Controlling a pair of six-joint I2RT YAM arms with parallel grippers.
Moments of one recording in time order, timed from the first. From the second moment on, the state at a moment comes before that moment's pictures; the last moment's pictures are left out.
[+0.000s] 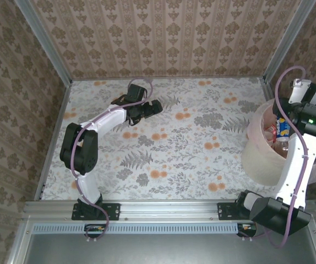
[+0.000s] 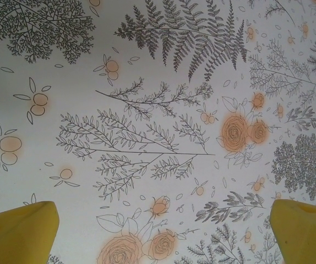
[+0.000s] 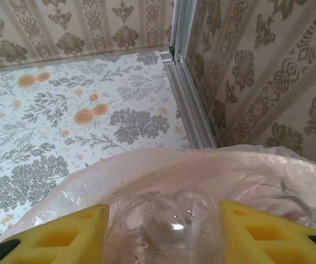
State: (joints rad) left arm -0.50 1.85 1.39 -0.44 0.16 -0.72; right arm -0.53 1.14 1.38 -0.87 -0.13 -0.20
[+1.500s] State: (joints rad) left arm -0.39 1.50 1.22 -0.46 0.01 -0.69; right arm -0.15 0.96 1.20 -0.38 -0.19 -0.03
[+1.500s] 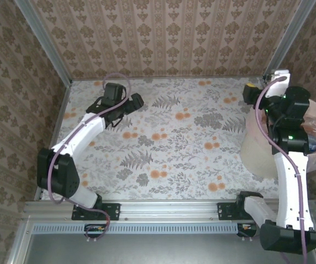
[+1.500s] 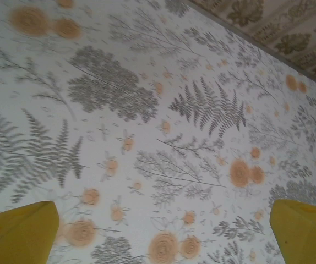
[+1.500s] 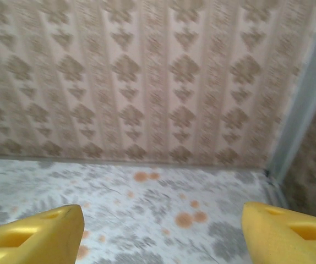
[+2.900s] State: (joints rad) left arm -0.01 1.31 0.42 0.38 -0.33 -0.10; right arm -0.05 1.39 0.56 0.26 -0.16 0.03
